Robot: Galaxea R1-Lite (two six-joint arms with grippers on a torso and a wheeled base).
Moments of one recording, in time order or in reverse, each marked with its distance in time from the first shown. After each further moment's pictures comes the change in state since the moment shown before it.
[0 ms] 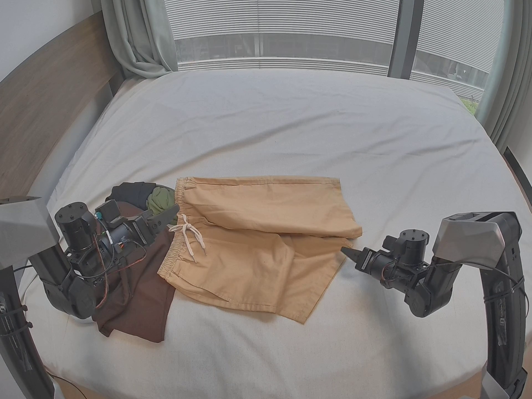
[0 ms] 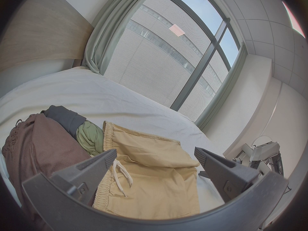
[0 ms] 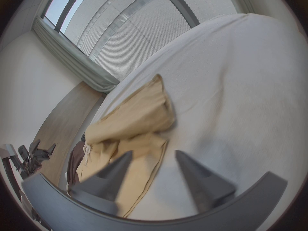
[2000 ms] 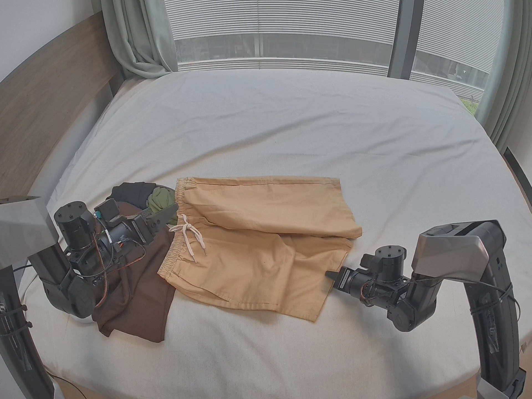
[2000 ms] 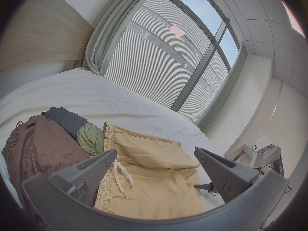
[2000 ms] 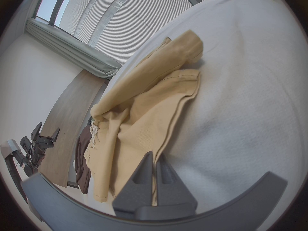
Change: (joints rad) left arm 0.005 -0.001 -0.005 0.000 0.000 0.000; right arm 0.124 0.057 0.000 0.027 -0.007 0.087
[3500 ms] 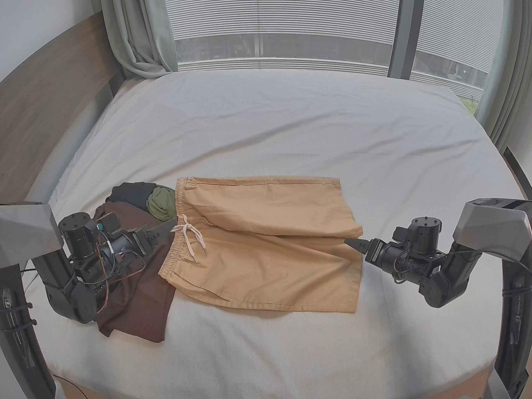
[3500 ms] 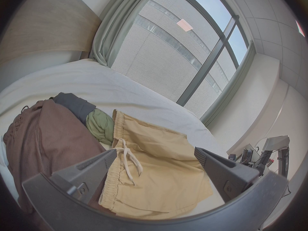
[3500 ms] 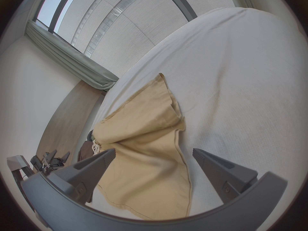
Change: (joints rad) left arm 0.024 0.055 0.031 0.007 0.001 -0.003; right arm -0.139 -0.218 0.073 0.112 0.047 -0.055
